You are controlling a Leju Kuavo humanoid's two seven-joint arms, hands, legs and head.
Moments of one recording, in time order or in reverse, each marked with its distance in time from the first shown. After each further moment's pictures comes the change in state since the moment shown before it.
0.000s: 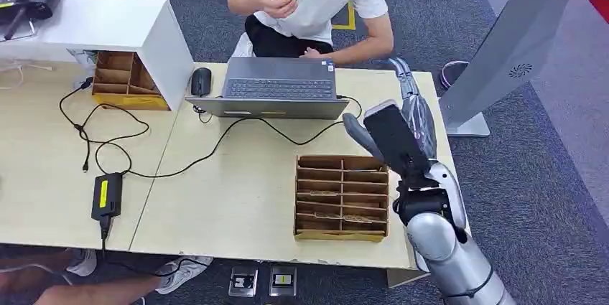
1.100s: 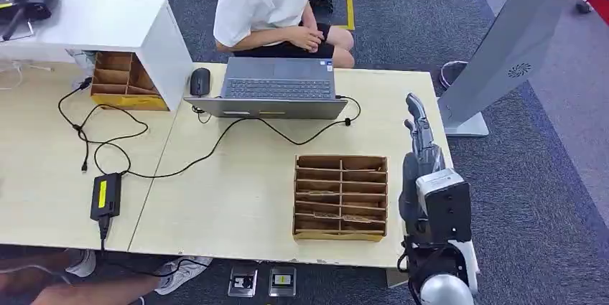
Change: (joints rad) left arm 0.014 0.010 0.002 0.000 0.063 0.006 -0.009; right arm 0.264 -0.004 0.003 -0.231 -0.221 -0.131 -0.226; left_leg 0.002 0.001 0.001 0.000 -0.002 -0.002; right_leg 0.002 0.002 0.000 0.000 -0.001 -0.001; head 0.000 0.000
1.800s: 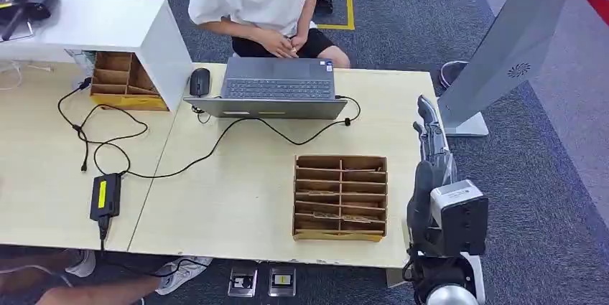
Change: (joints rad) left arm 0.001 -0.002 0.000 0.000 -0.009 0.003 -0.003; right arm 0.034 -0.005 -0.007 -0.058 0.006 -0.021 -0.011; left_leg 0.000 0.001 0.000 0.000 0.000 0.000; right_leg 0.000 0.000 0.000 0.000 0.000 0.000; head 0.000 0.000
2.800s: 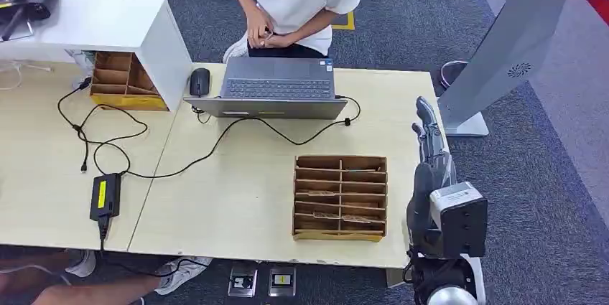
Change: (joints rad) left arm 0.000 0.000 0.000 0.000 0.010 0.001 0.000; right arm 0.005 -0.002 0.001 -0.003 -0.002 0.011 -0.002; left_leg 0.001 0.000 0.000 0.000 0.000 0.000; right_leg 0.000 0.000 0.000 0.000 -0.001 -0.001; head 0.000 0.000
